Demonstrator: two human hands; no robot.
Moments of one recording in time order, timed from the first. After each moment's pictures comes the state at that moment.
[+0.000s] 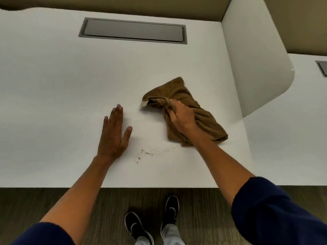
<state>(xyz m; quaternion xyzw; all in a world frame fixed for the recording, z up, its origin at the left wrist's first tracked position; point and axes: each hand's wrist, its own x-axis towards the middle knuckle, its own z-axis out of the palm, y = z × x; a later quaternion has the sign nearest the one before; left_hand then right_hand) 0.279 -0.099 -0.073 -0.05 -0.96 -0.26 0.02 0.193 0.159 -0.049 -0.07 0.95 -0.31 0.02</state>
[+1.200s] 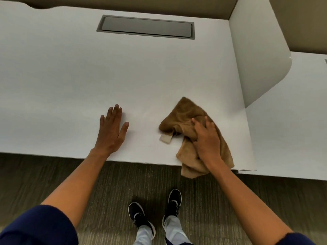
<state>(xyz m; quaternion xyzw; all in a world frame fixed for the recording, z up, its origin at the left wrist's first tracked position) 0.337 -0.131 -0.071 0.00 -0.98 -0.21 -0.04 0.343 0.211 -0.048 -0.02 0.98 -0.19 -0.03</state>
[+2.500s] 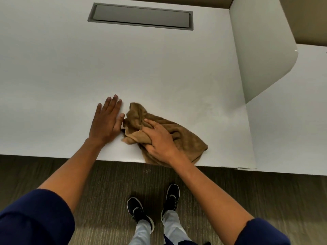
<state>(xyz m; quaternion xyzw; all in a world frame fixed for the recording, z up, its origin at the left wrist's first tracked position) 0.303 -0.141 -0.081 -0.05 -0.99 -0.14 -0.02 0.341 0.101 -0.044 -0.23 0.90 -0.35 0.13</state>
